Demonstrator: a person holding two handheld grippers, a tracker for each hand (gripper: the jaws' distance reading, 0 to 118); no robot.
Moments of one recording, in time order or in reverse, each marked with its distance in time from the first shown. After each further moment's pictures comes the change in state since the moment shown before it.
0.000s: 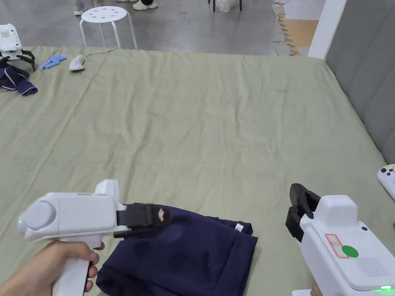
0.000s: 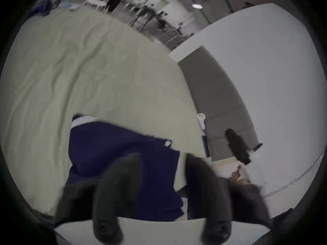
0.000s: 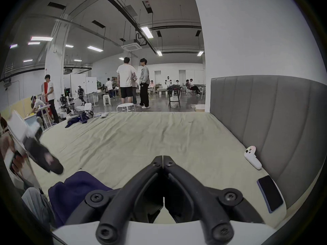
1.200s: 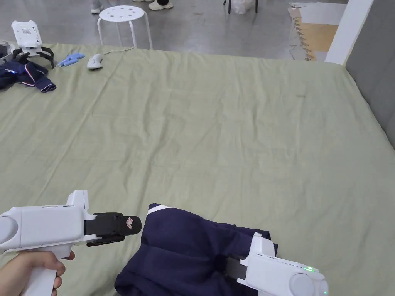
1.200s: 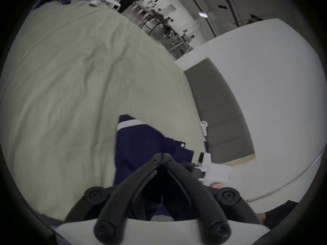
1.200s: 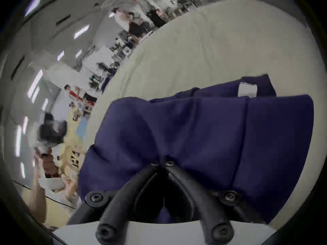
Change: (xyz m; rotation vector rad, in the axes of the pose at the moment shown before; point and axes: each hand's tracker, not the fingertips) left arm -0.095 0.008 0.061 0.088 -0.060 0.028; right arm -0.063 -0.130 -0.108 -0.717 0.495 -0.529
